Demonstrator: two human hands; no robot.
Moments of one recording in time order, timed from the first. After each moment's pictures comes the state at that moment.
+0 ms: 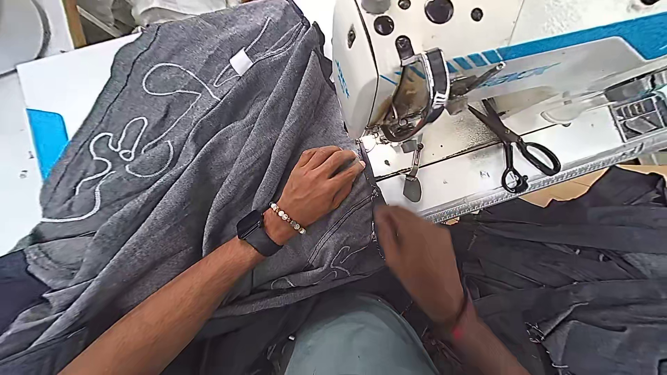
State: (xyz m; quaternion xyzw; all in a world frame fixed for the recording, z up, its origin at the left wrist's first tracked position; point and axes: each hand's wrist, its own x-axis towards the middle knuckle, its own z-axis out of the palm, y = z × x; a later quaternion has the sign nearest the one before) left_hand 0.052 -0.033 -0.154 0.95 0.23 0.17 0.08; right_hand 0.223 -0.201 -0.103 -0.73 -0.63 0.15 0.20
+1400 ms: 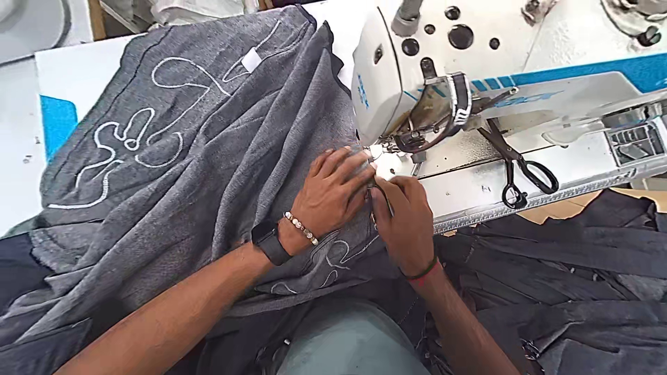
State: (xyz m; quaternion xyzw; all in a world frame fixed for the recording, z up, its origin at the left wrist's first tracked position) left_hand 0.064 -0.047 -0.157 0.93 0.31 0.16 0.13; right_hand 0.224 -0.155 -0.149 -0.73 -0.62 0.07 0.29
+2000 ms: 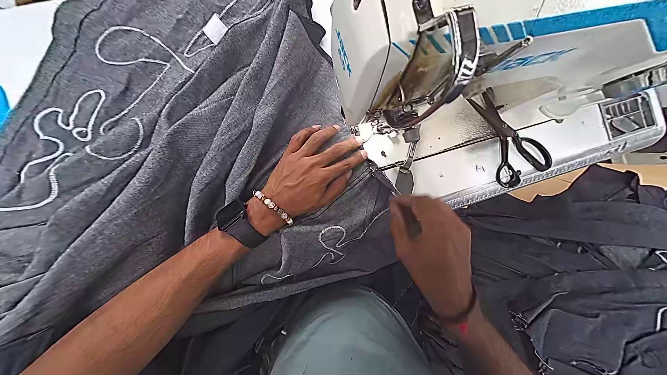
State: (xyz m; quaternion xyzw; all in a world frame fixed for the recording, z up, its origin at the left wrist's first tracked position) left_hand 0.046 -0.028 -0.154 0.96 0.21 0.13 0.10; right_hand 0.236 -0.205 -0.100 -0.77 -0.59 0.10 0.19
